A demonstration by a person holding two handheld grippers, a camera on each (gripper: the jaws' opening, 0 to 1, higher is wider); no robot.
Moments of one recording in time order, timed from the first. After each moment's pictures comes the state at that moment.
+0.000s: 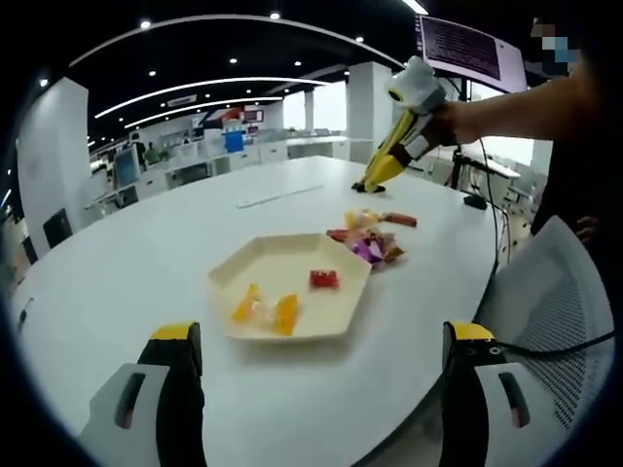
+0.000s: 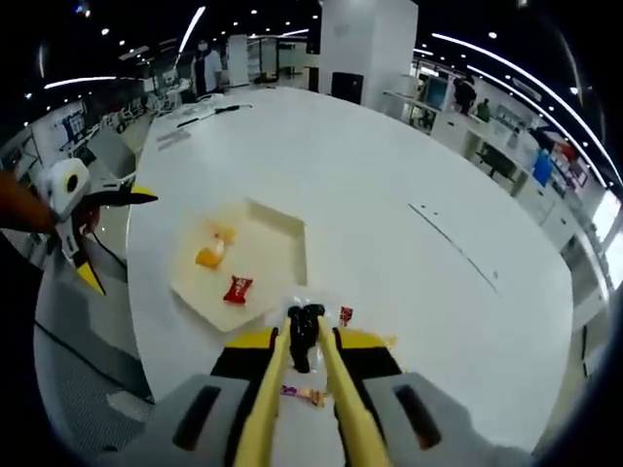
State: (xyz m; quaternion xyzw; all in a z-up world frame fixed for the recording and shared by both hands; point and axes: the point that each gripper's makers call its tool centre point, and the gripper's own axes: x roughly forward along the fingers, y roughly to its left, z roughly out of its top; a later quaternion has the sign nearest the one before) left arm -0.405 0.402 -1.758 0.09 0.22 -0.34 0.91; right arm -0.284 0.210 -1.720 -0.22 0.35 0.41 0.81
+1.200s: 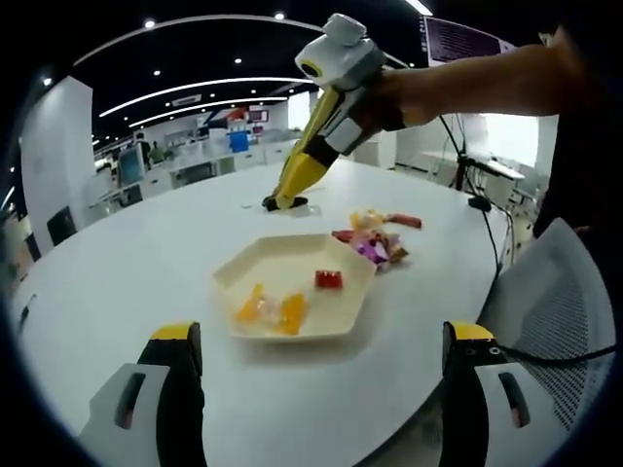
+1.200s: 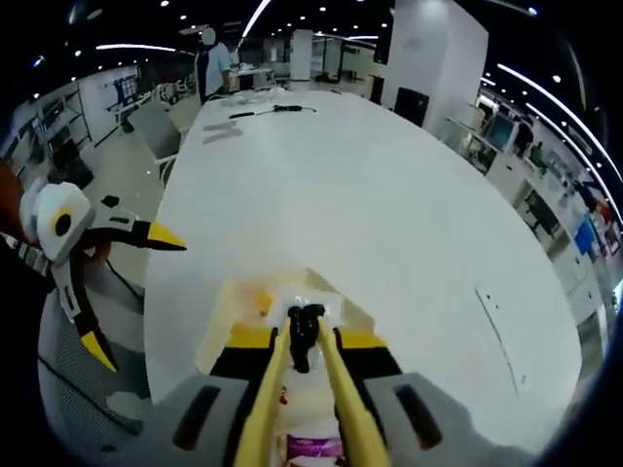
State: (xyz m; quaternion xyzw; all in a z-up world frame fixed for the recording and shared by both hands) left arm -0.402 0.405 -1.756 0.09 0.22 -0.33 0.91; right arm -0.267 0.352 -1.713 -0.27 0.32 0.51 0.75
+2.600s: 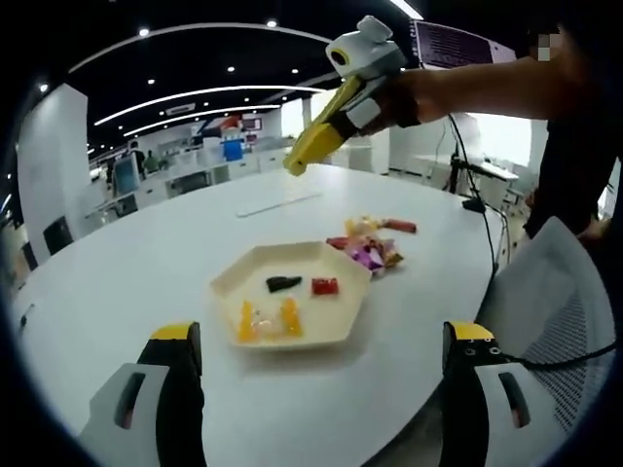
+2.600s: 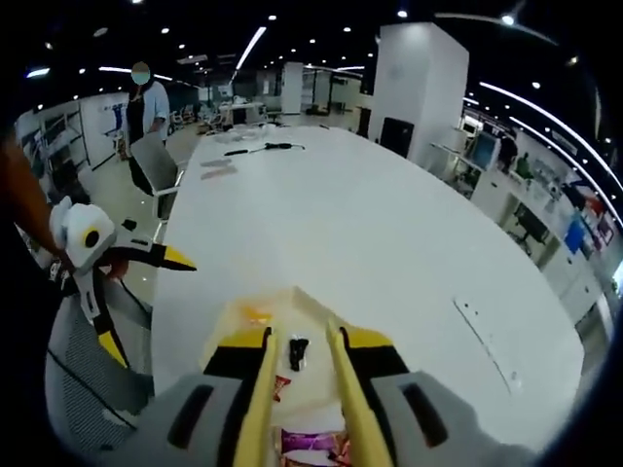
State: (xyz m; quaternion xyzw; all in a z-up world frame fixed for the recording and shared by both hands) left arm -0.402 0.401 -1.751 0.09 0.20 -0.34 0.91; right arm -0.273 0.306 -1.669 -0.23 0.25 0.50 0.80
